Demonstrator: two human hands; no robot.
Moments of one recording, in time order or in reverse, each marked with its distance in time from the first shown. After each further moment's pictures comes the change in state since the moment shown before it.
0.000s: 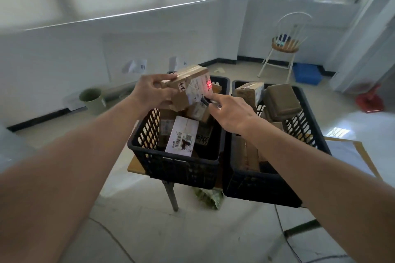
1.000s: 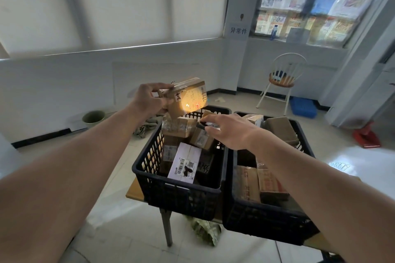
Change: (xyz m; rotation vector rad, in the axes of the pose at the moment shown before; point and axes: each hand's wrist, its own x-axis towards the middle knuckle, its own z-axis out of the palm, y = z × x) left_hand 0.014 0.039 -0.037 0.057 0.118 0.168; right_hand 0.004 -0.034 -0.040 -0.181 -0.125 -0.210
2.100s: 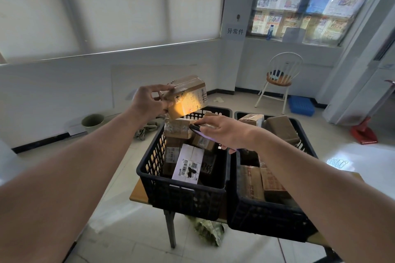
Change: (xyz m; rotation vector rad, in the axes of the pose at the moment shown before) left_hand -0.002 -0.003 -0.013 0.085 -0.003 0.079; right_hand 0.003 -0.016 0.002 0.409 -0.172 0.068
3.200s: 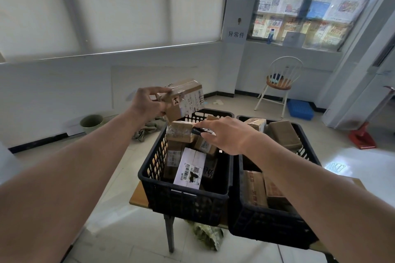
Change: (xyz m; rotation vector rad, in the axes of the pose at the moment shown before) left_hand 0.014 -0.008 -0.016 -0.038 0.035 -0.057; right_hand 0.018 -0.009 0.006 -0.581 0.180 -0.103
